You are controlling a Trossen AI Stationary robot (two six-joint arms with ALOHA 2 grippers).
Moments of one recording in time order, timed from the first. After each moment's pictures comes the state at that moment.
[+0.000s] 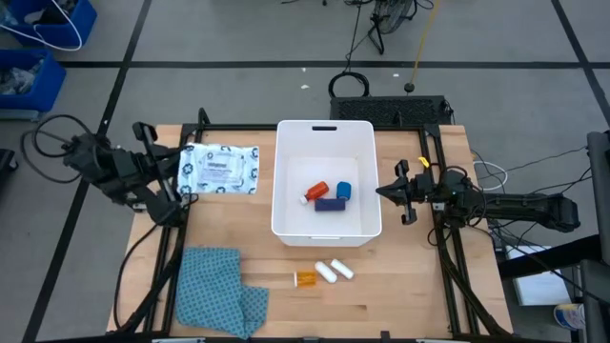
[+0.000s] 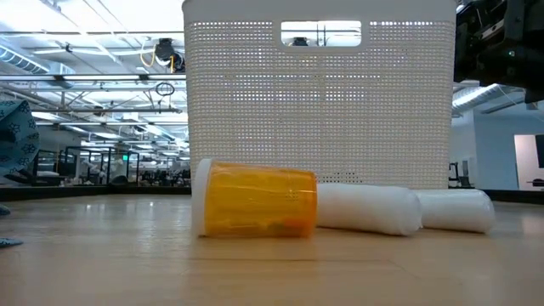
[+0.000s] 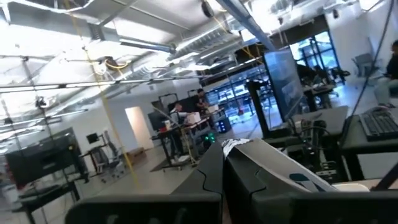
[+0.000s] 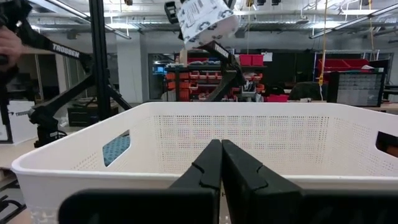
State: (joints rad) left arm -0.68 0.57 0.89 0.20 -0.94 0.76; right arm -0.25 0.50 0.02 0.68 -0.29 0.06
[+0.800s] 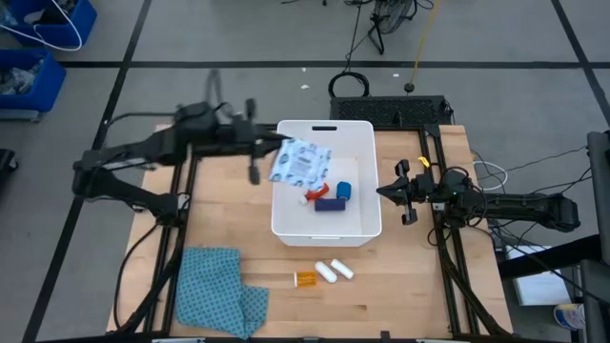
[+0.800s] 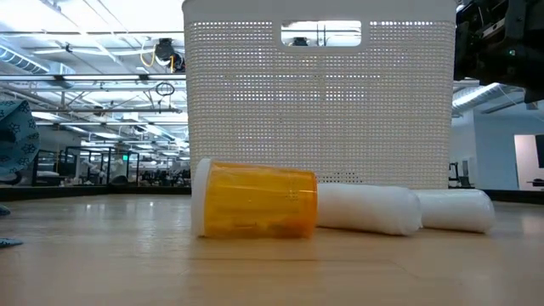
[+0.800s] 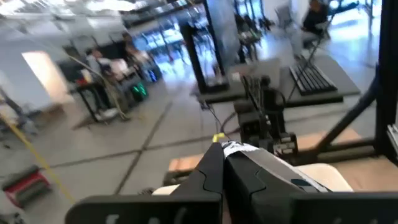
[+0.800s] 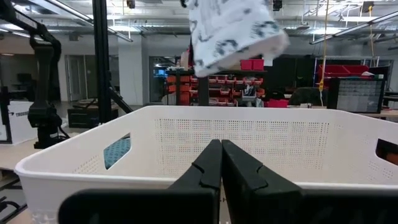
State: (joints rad) left arm 0.16 1.23 1.38 -0.18 0.07 0.28; right arm -0.25 0.50 0.02 0.71 -0.29 0.06
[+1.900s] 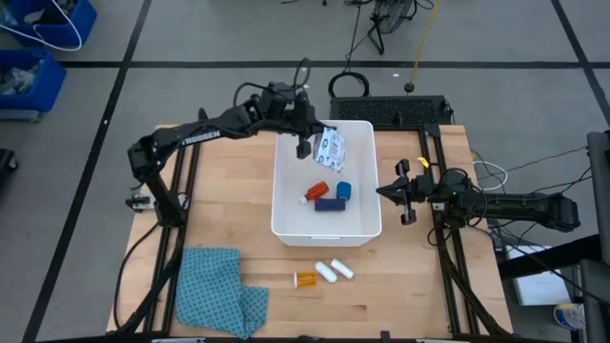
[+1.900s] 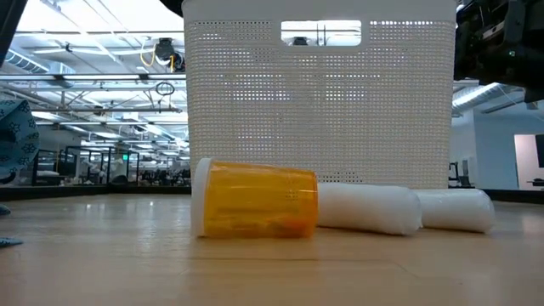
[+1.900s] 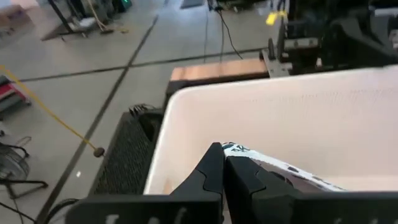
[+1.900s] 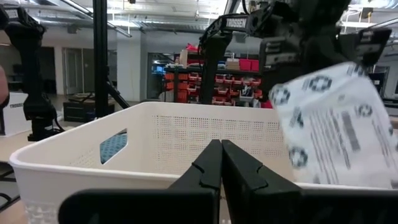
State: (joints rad) left arm 0.46 1.73 1.54 -0.21 0.30 0.33; right arm -0.25 0.50 0.02 0.70 -0.29 0.01
